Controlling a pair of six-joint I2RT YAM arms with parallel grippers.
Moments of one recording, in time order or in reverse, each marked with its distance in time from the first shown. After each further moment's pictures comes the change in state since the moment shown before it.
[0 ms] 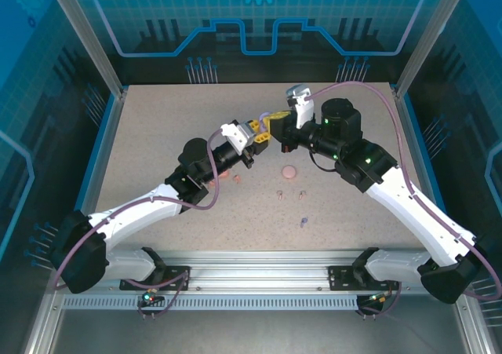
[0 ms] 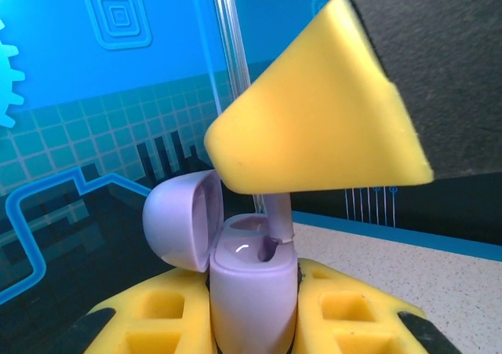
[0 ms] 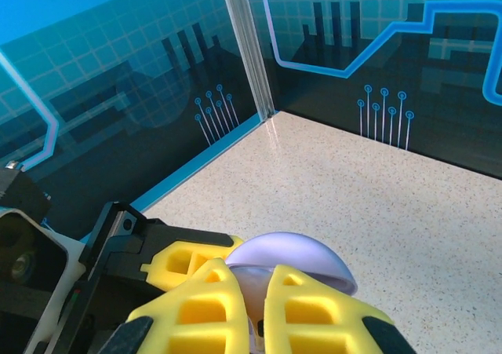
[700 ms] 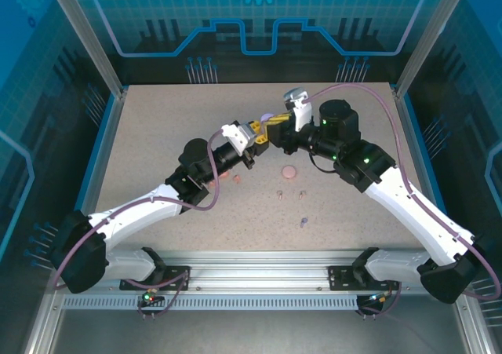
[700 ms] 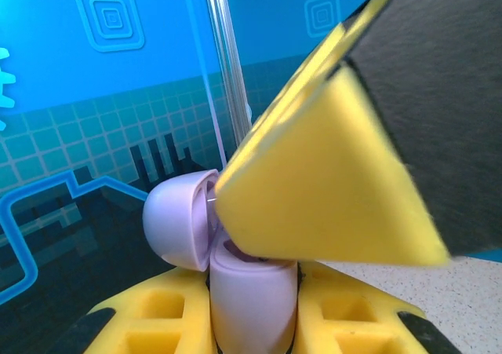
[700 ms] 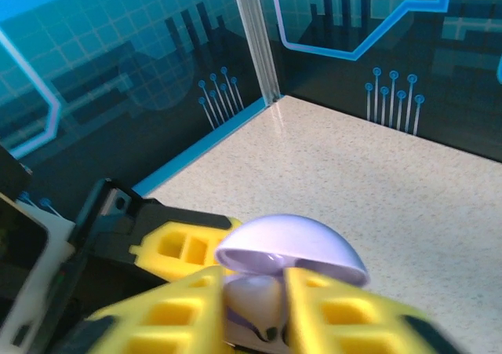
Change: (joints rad) left arm -0.004 0.000 0.000 0.002 0.007 0.000; right arm -0.006 0.002 -0.015 -0.022 -0.029 -0.013
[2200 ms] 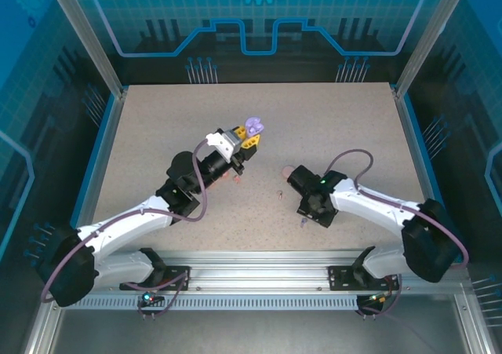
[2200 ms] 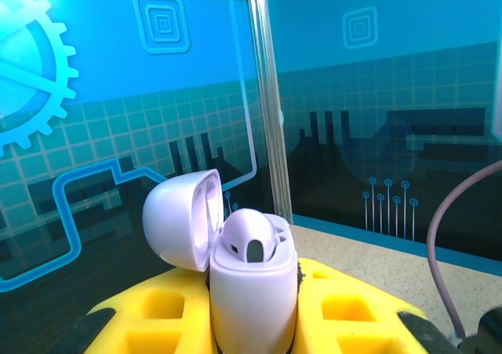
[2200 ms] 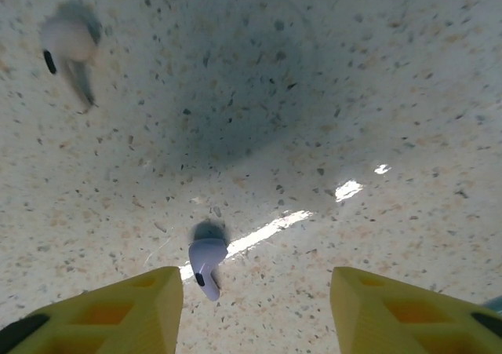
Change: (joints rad) left arm 0.000 -0.121 -0.139 0.062 -0.100 -0.035; right arm 0.073 0.183 -0.478 -0.567 0.362 1.089
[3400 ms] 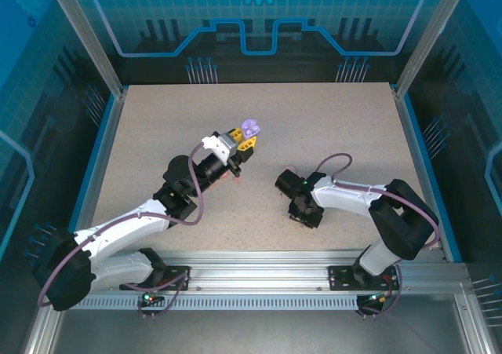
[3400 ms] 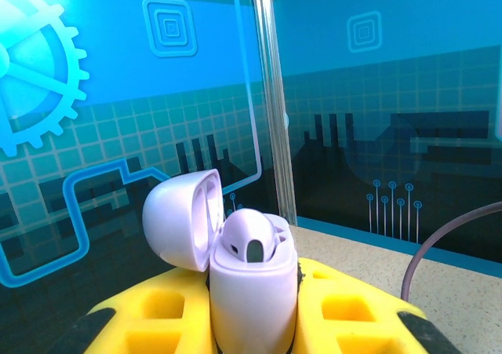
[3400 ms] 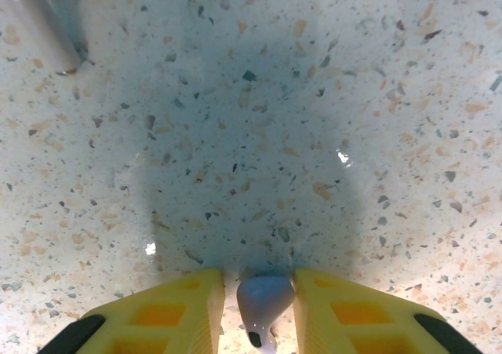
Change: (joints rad) left arm 0.000 -0.034 -0.034 0.013 -0.013 0.000; right arm 0.026 0.185 -0.003 0.143 -0.065 0.012
